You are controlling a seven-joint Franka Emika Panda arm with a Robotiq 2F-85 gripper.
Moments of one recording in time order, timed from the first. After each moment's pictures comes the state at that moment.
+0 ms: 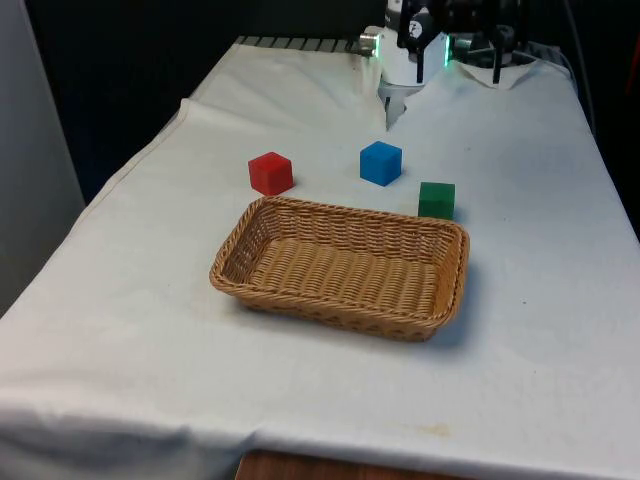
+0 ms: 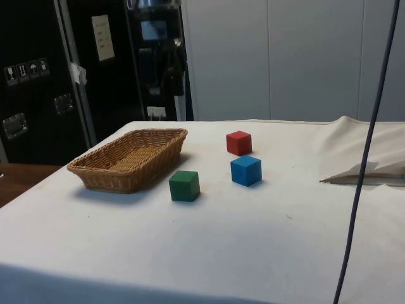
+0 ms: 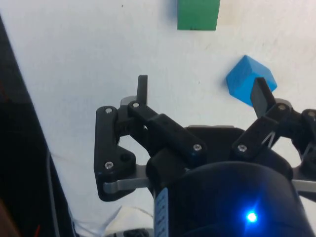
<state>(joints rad) 0.36 0.06 -0.25 -2.19 0.05 2.26 0.10</state>
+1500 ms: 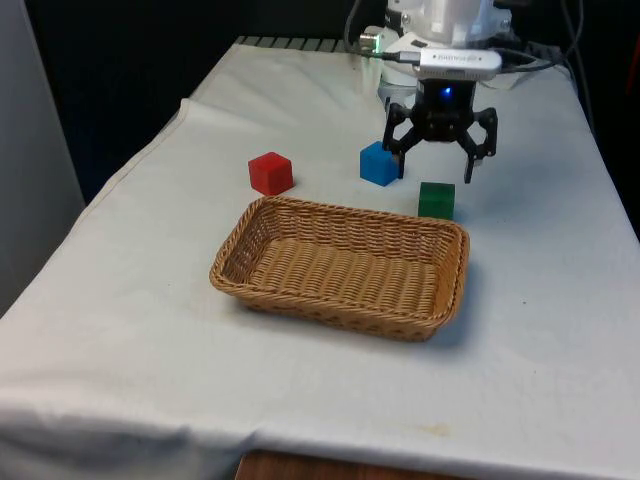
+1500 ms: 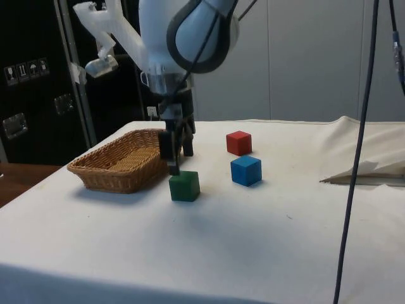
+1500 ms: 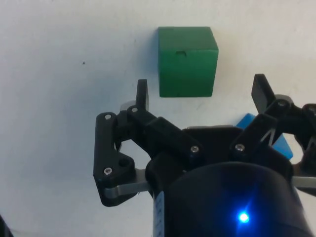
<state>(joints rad) 0.34 0.32 -0.23 -2.28 0.05 2.61 0.02</state>
